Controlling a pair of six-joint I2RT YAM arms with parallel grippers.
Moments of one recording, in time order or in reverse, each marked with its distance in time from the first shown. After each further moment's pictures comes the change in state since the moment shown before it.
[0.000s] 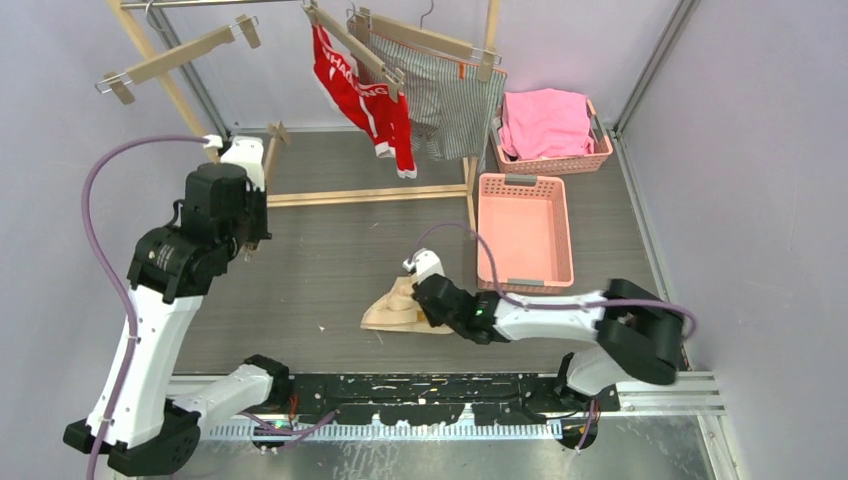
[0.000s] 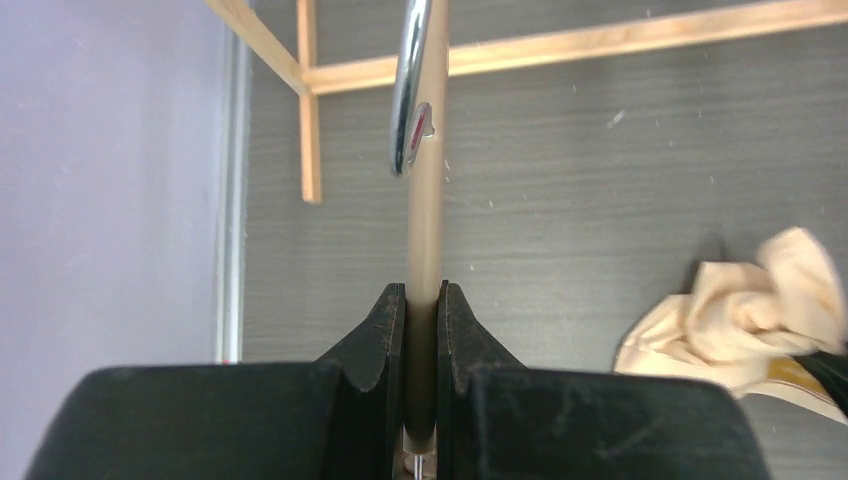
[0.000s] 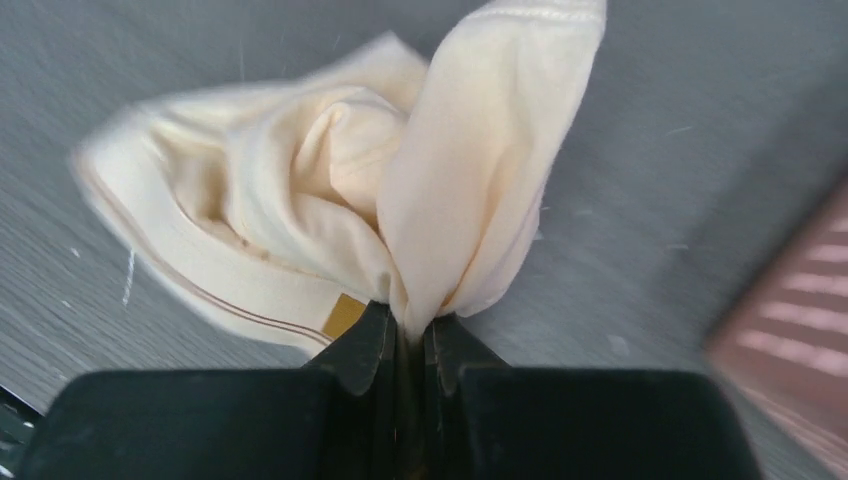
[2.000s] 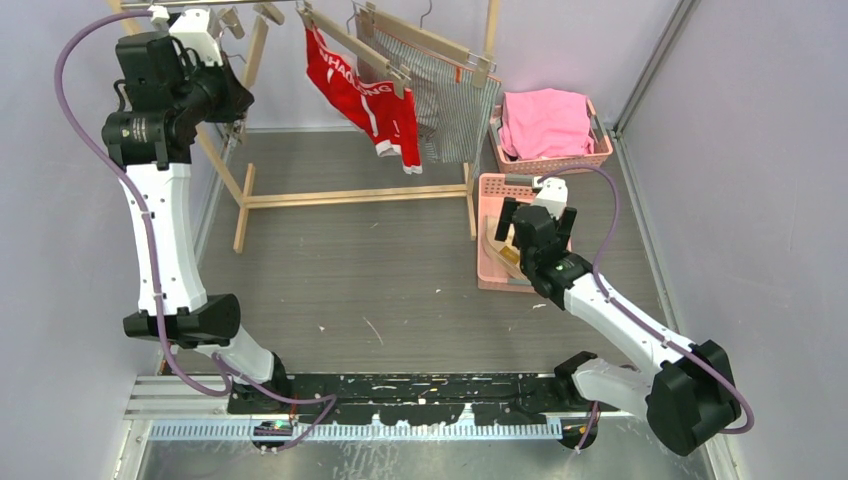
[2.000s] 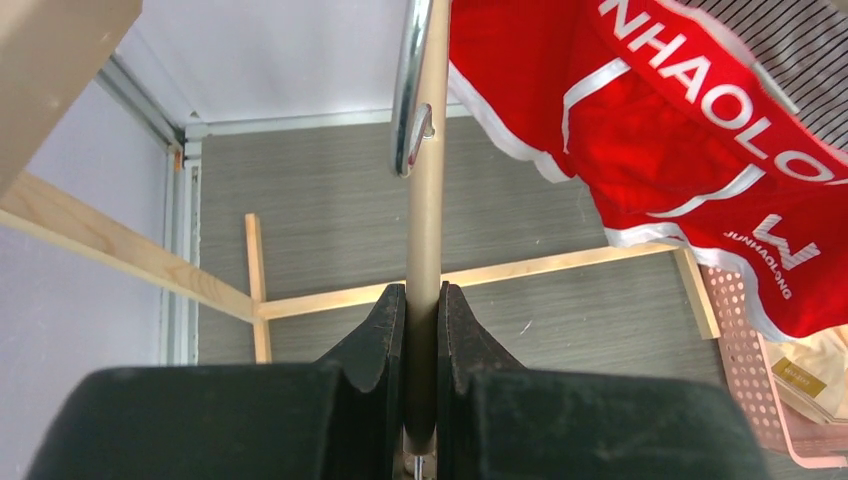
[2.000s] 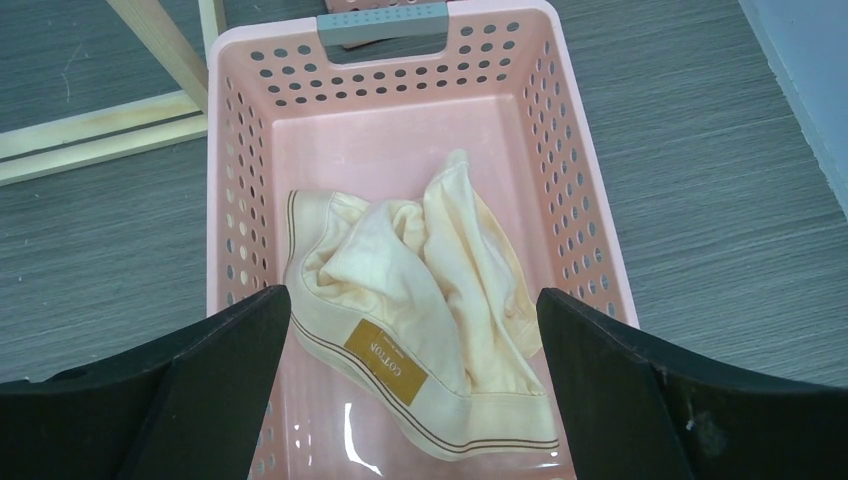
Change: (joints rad) left arm 0.442 0.641 0.829 0.063 0.587 0.106; right arm -0.644 -0.427 0.006 -0.155 0.295 -0.003
